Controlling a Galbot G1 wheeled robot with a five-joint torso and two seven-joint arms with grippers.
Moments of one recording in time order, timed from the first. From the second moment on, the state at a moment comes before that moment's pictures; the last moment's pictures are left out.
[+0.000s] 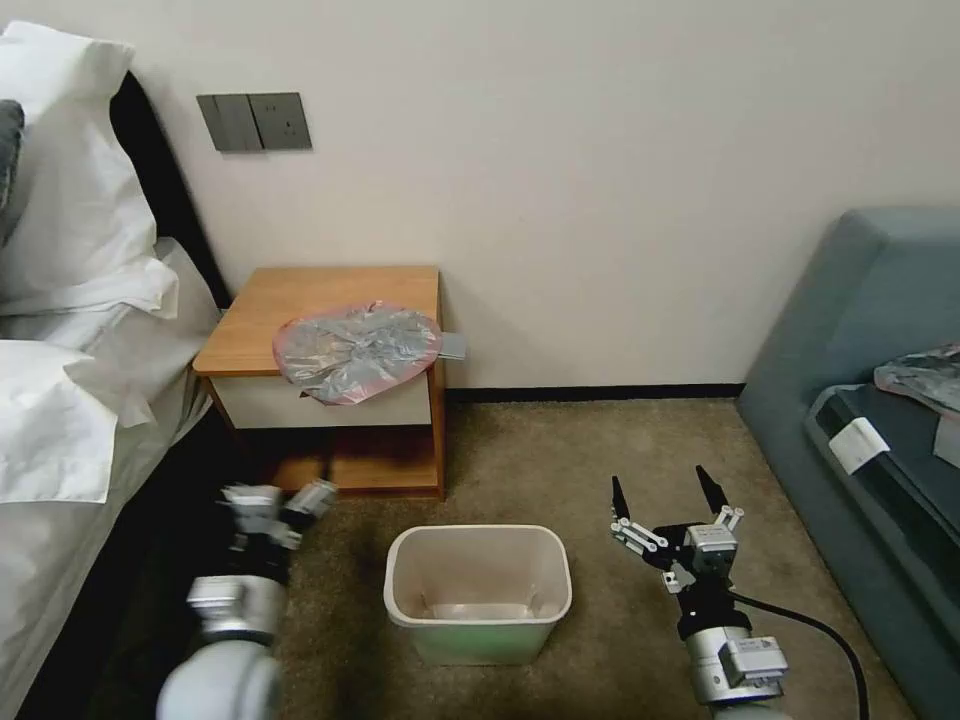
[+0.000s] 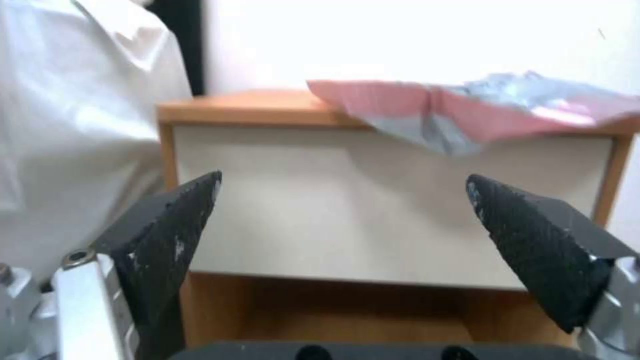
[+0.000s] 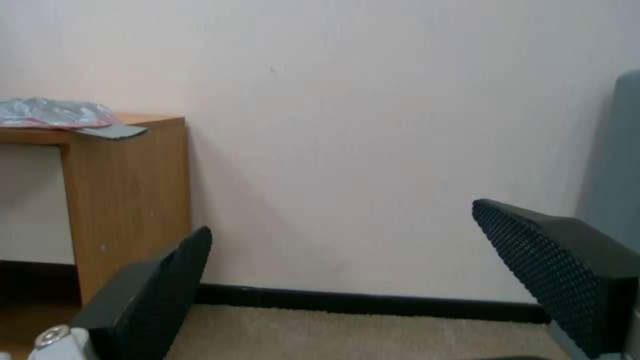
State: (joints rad) left arm 1.54 -1.34 -0.66 -2.00 -0.26 -0.19 -0.05; right arm -1.75 1.61 0.57 2.21 -0.14 0.16 -0.09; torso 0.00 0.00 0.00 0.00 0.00
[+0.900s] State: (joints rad) left arm 1.50 -1.37 -0.65 -1.91 -0.19 -0.22 -0.08; right arm -1.35 1.54 0.33 2.01 0.85 -0.03 -0.10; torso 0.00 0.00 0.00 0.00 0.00
